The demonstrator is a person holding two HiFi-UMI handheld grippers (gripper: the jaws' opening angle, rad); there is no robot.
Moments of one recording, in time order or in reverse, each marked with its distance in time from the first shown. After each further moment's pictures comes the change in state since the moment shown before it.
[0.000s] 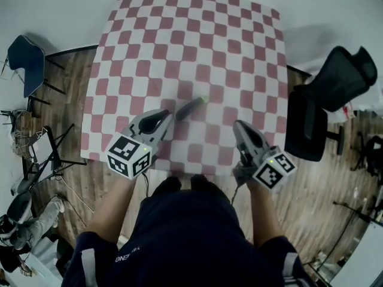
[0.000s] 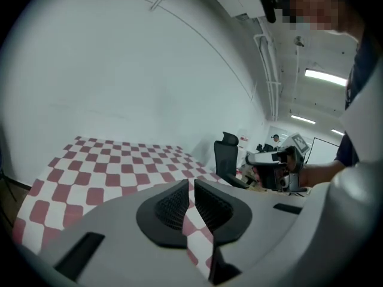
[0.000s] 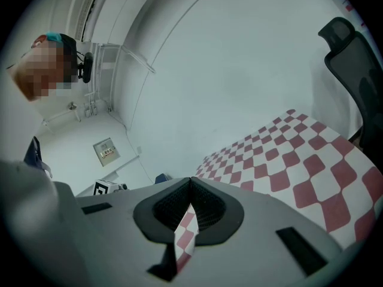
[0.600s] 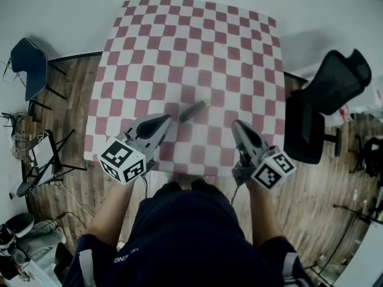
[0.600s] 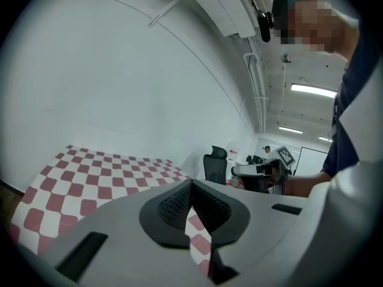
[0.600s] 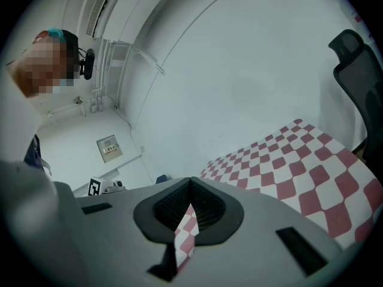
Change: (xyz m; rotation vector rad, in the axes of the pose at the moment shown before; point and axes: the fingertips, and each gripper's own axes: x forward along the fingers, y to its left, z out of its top) left arm -0.044 -0.020 0.036 0.011 -0.135 -0.094; right arm 0.000 0.037 0.012 -0.071 -0.033 0.014
